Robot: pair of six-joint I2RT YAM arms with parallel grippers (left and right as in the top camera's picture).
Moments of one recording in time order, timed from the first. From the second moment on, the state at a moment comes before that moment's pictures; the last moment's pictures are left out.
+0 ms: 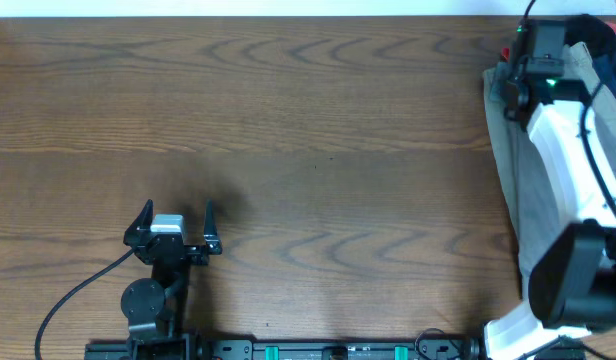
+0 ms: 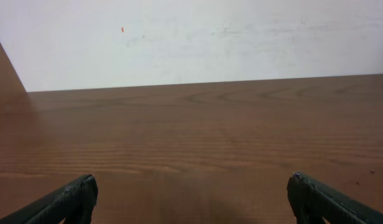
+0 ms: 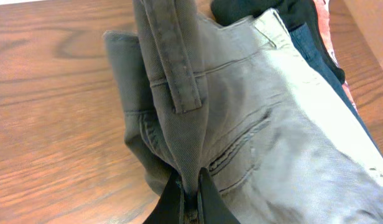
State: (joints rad) left arm 0.10 0.01 0.02 -0.10 0.12 0.04; right arm -0.06 1.76 1.47 -0.58 0.31 0.10
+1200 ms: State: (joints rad) left arm 0.10 0.01 0.02 -0.10 0.12 0.04; right arm 0.75 1.85 1.48 -0.56 -0.31 0.36
